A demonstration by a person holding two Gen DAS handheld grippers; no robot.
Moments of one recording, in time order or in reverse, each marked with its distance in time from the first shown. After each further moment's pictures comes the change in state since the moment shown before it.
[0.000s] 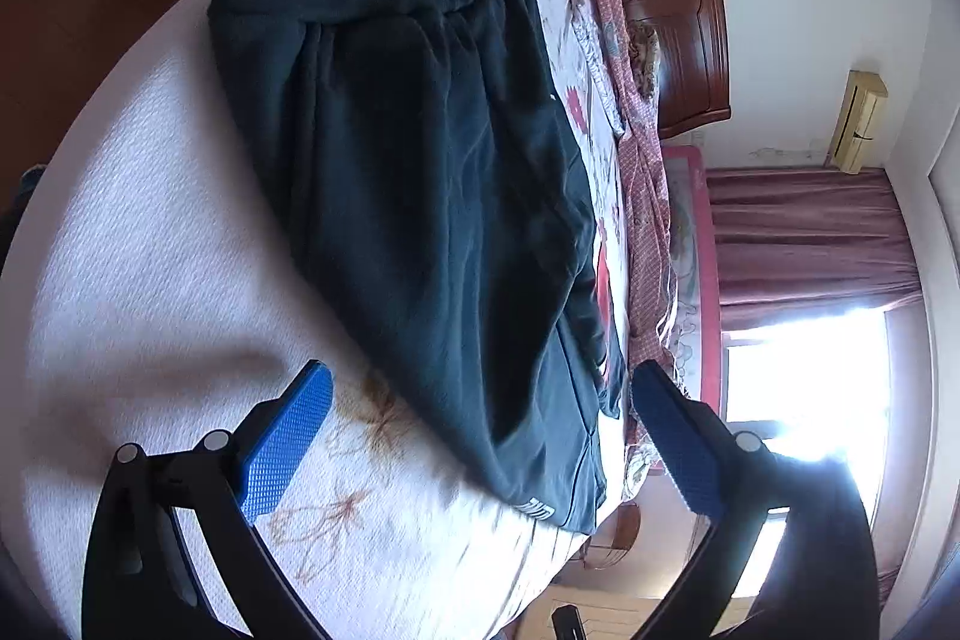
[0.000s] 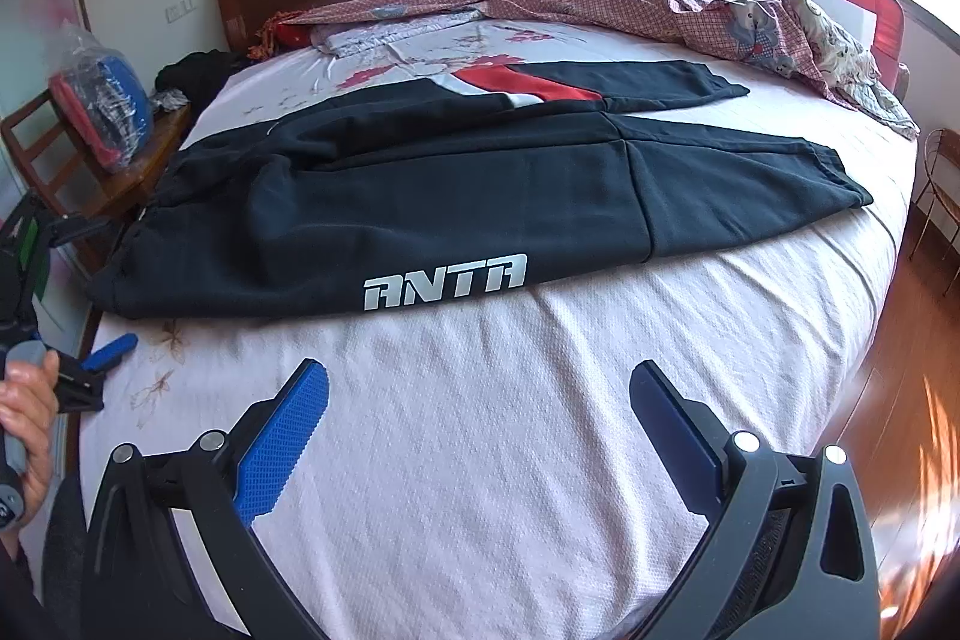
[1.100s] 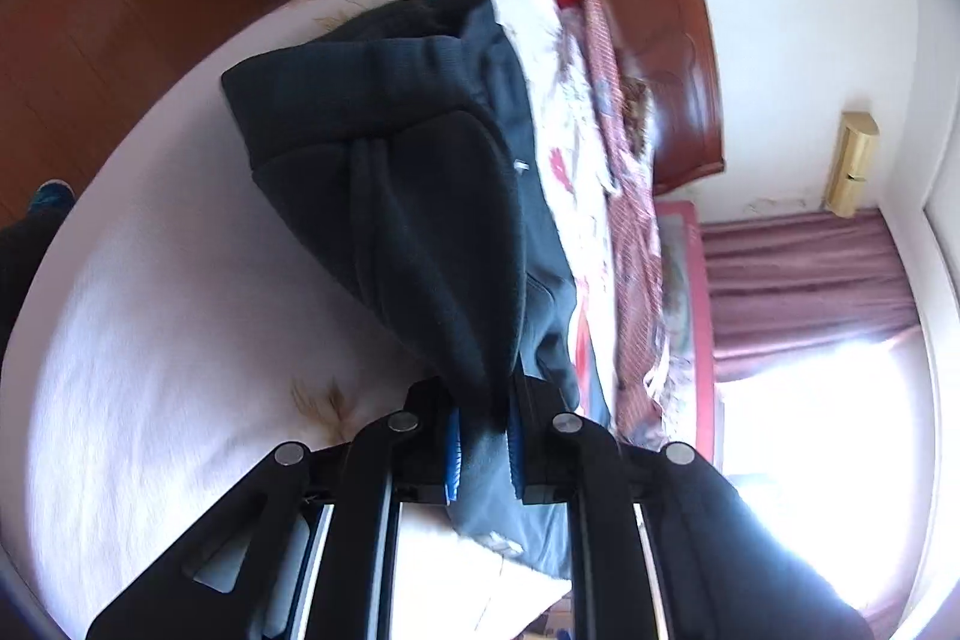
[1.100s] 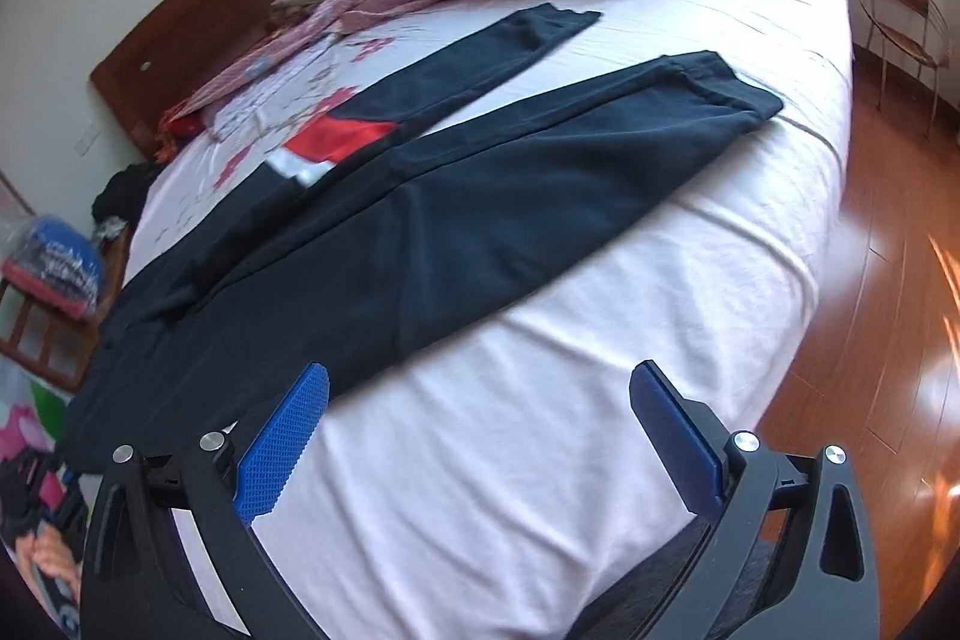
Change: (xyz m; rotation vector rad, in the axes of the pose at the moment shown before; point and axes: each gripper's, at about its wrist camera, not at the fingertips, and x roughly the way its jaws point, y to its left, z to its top) left arm -0.043 -0.023 0.004 -0.015 -0.151 -0.024; right arm 0.018 -0.199 0.066 0.388 0.069 -0.038
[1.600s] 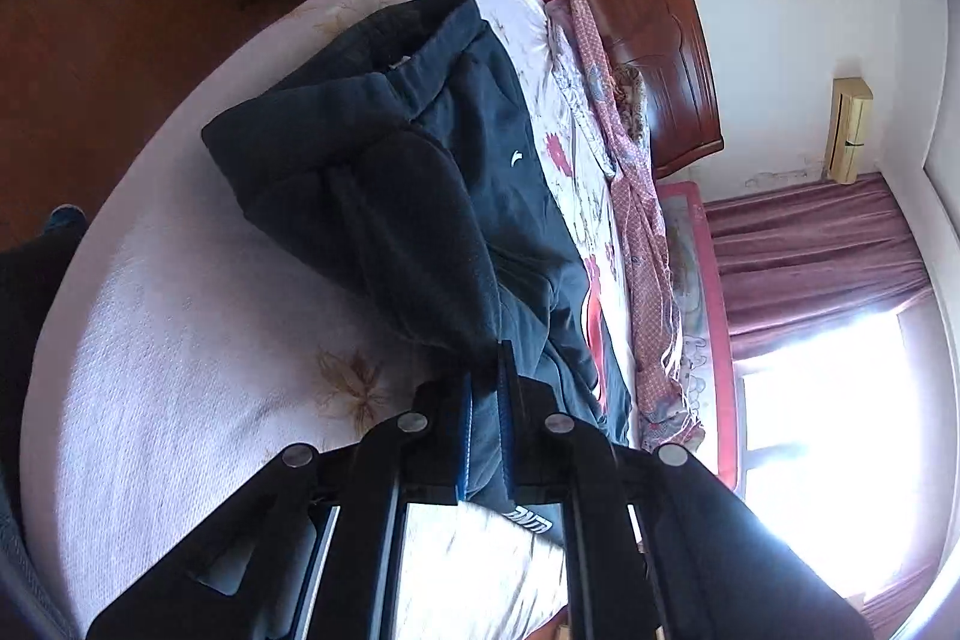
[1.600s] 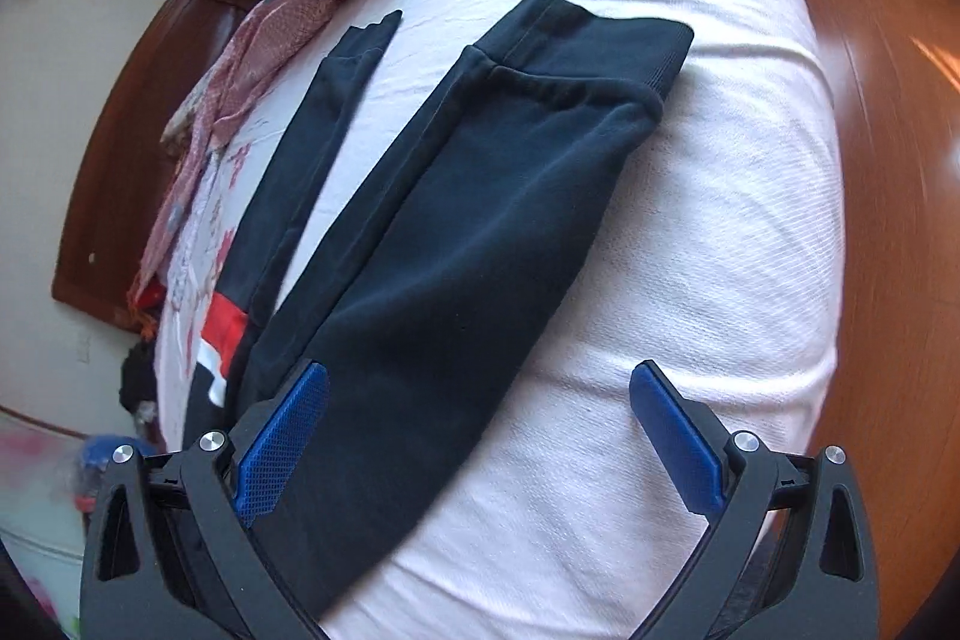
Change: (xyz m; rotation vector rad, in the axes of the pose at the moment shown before) left arm 0.005 -0.003 -0.007 0.066 0.005 0.021; right arm 0.090 -0.106 0.073 0.485 0.069 0.116
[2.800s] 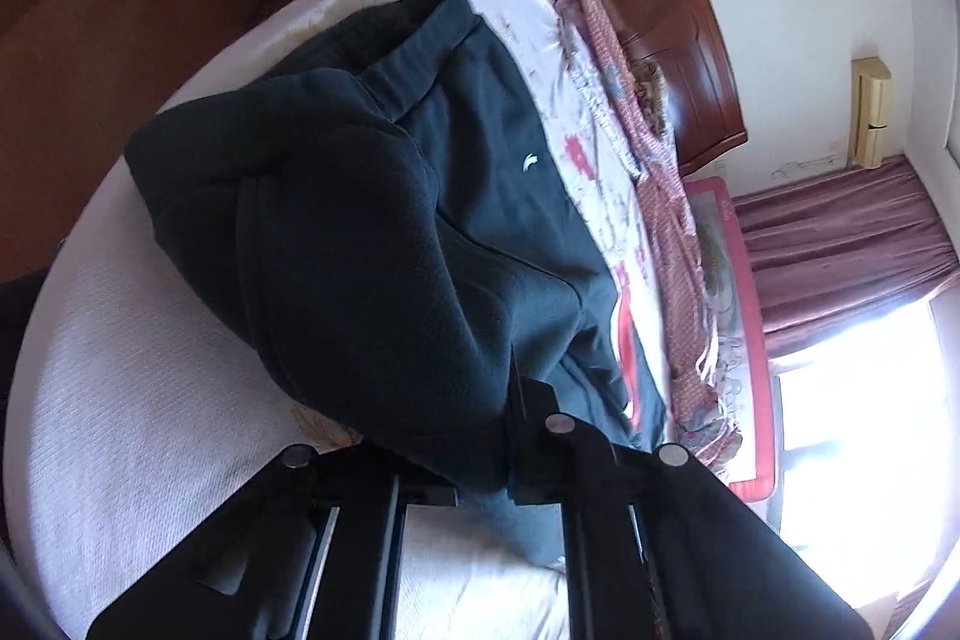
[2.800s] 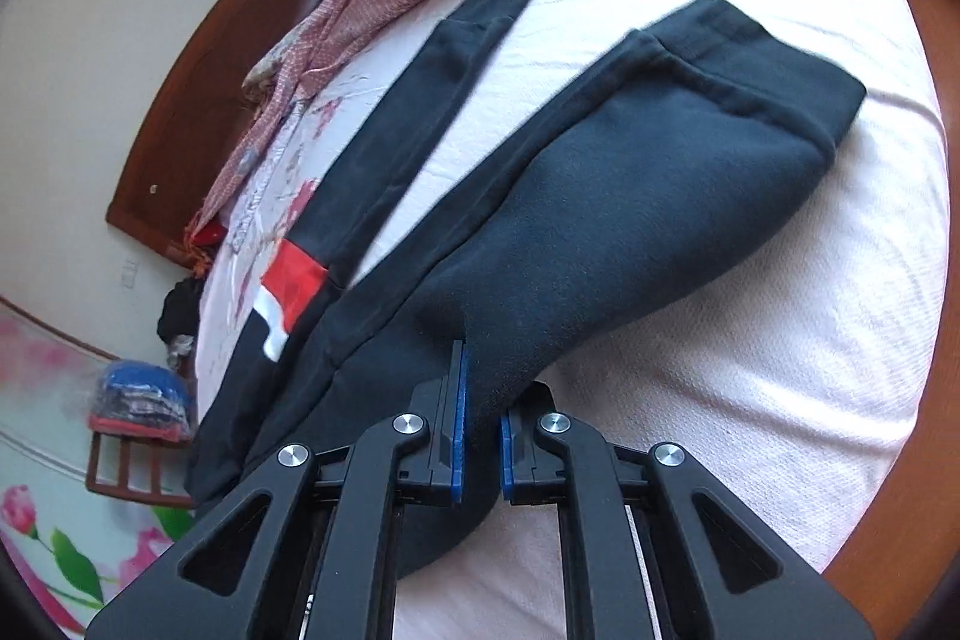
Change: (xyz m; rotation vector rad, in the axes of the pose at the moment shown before) left arm 0.030 -0.017 0.009 0.060 -0.037 0.092; right arm -0.006 0.048 -0.005 -0.248 0.028 0.151
